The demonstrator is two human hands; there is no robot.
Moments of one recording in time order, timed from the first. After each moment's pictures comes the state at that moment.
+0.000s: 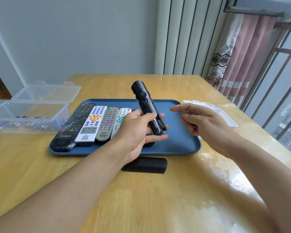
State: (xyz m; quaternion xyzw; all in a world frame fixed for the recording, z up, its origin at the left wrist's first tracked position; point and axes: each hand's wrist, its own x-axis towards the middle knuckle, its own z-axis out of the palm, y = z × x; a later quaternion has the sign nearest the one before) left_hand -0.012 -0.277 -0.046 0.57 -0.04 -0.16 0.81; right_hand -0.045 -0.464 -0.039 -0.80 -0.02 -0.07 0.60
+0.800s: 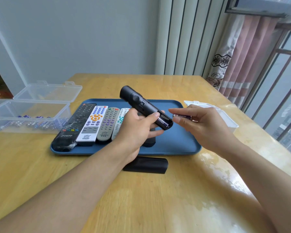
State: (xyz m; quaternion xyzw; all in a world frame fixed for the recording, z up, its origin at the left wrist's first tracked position) left_hand -0.006 -0.277 -0.053 0.63 -0.09 -0.09 0.77; right_hand -0.047 -0.457 -0.042 -0.86 -0.09 -0.18 0.47
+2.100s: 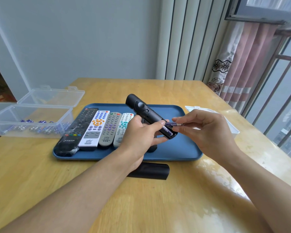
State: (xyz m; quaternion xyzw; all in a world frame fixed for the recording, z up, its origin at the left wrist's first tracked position) left_hand -0.012 -0.279 -0.052 0.60 -0.07 -0.12 0.79; right_hand -0.048 -0.457 -0.049 -0.81 -0.11 -0.24 0.51
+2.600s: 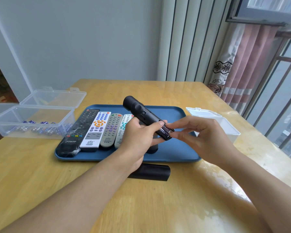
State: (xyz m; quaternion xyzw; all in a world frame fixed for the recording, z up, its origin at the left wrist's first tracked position) left_hand -0.011 -0.278 -0.053 0.59 -0.06 -0.09 0.80; right_hand -0.049 -0.457 -0.050 -0.87 -0.17 -0.21 0.42
